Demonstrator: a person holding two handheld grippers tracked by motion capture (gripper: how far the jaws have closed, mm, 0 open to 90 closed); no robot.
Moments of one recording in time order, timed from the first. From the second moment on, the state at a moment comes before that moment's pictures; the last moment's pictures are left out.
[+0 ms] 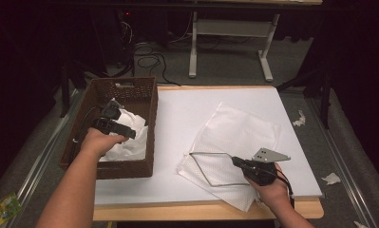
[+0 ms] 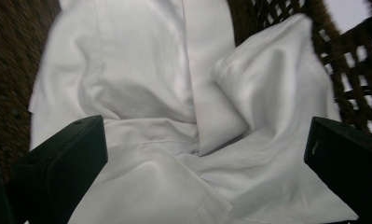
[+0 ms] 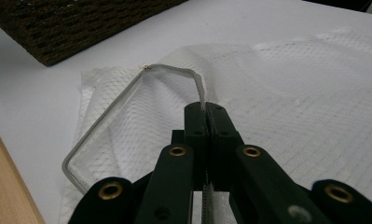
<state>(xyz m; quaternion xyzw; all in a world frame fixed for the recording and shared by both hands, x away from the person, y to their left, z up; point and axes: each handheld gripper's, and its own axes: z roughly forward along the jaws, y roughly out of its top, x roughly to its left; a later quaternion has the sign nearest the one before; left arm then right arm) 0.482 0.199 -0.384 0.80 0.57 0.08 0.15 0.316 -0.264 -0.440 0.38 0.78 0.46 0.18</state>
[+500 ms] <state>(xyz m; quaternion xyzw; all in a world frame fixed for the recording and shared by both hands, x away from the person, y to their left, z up) 0.510 0.200 -0.443 0.79 0.61 -0.01 0.06 0.317 -0.266 -0.440 0.38 0.78 0.46 0.18</state>
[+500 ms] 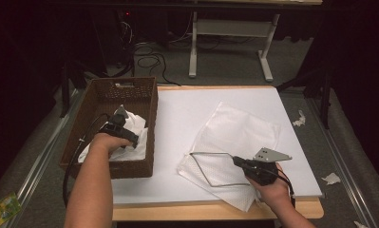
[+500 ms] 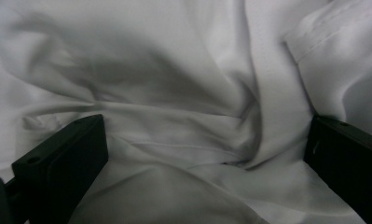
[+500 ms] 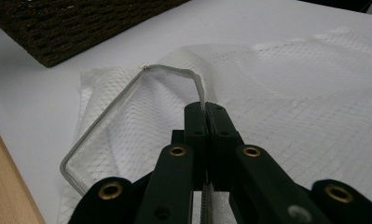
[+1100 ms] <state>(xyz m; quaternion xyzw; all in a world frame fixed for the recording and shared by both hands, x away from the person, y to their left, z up) 0.505 0.196 -0.442 0.80 0.59 0.00 0.07 0.316 -0.263 -0.440 0.38 0.78 0.46 0.18</state>
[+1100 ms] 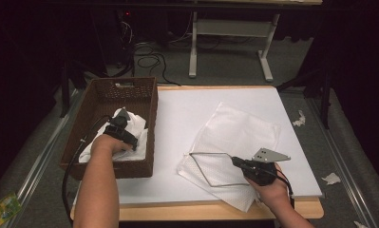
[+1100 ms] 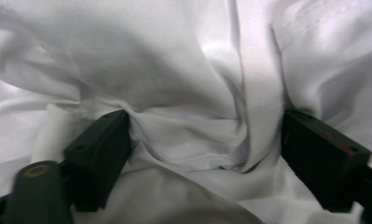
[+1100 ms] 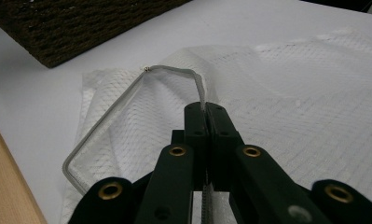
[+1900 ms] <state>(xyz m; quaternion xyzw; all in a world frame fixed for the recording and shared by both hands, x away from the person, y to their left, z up) 0.494 0.197 -0.412 0.81 0.57 0.07 0.14 0.316 -0.265 -0.437 0.38 0.78 0.46 0.18</state>
